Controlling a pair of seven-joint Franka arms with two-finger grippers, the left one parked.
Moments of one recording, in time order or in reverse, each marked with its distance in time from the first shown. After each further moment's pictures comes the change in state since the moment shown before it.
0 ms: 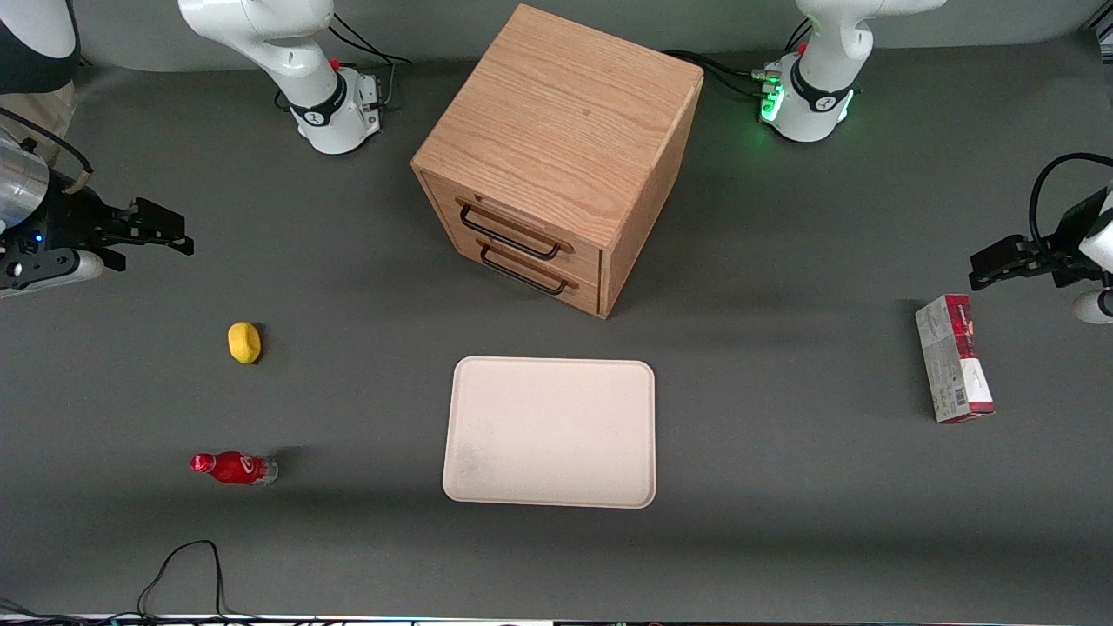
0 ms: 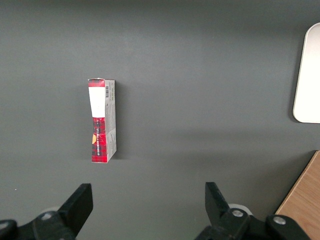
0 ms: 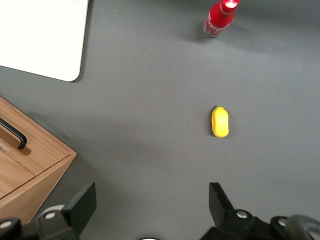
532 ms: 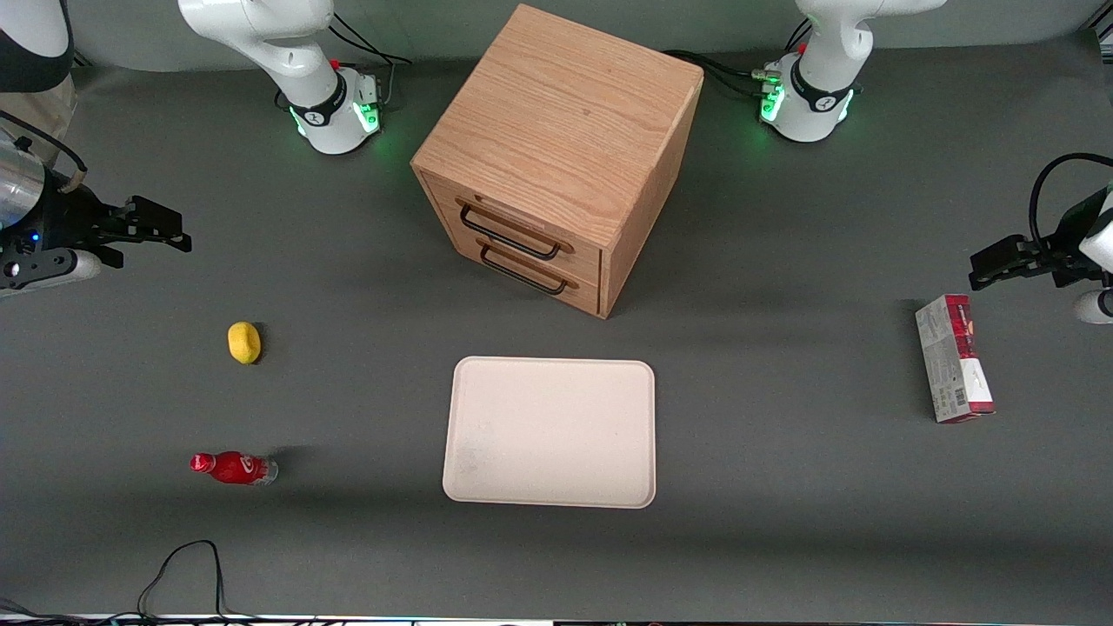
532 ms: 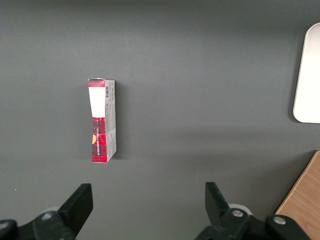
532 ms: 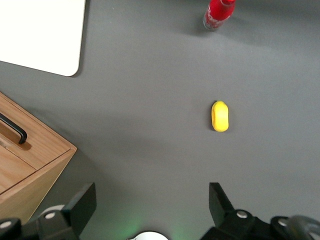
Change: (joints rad) arm -0.010 0.016 -0.002 0.018 -0.002 -0.037 0.000
